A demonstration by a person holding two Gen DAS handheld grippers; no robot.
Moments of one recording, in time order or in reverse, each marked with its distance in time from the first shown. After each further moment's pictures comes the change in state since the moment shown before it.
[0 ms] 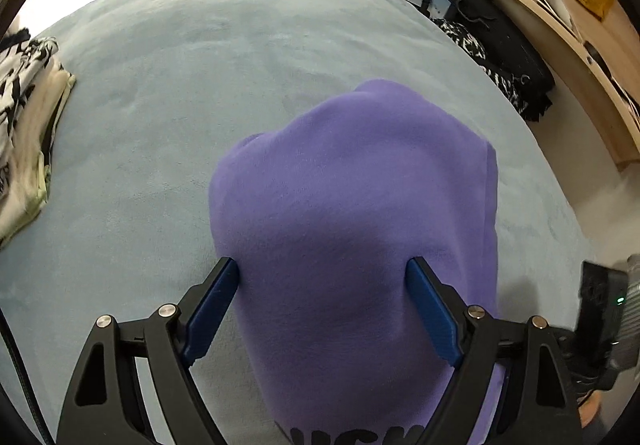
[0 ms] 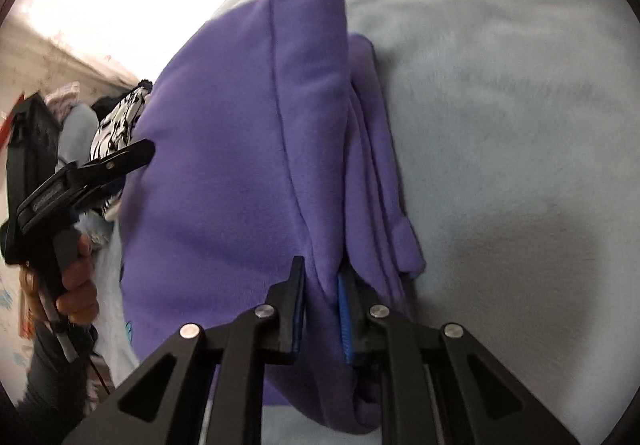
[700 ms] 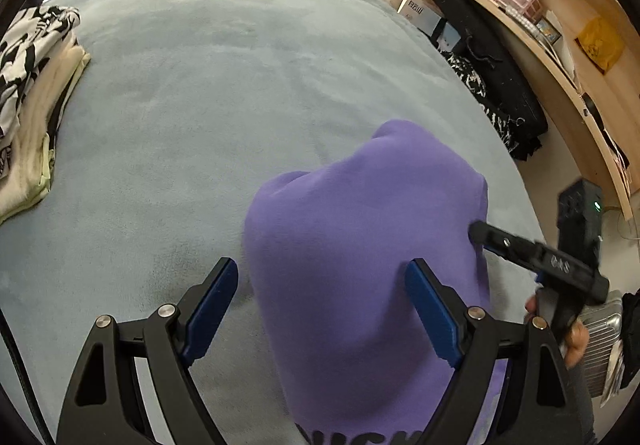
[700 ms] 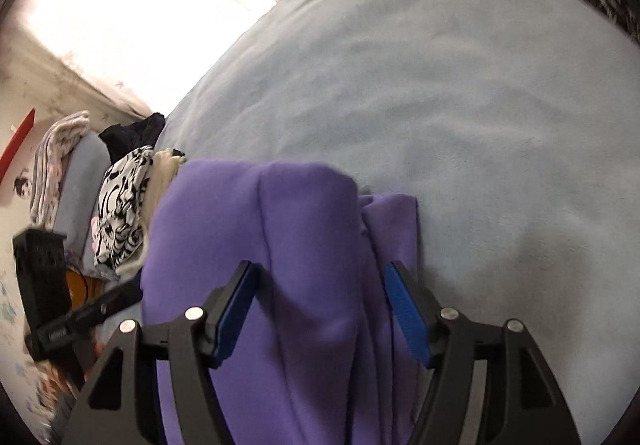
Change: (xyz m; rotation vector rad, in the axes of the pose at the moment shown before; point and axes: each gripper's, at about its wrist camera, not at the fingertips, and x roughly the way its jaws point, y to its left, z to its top) left arm -0.015 0.051 0.017 -0.113 -0.022 -0.094; right arm 0.012 0.020 0.125 -0.034 -0.086 0.052
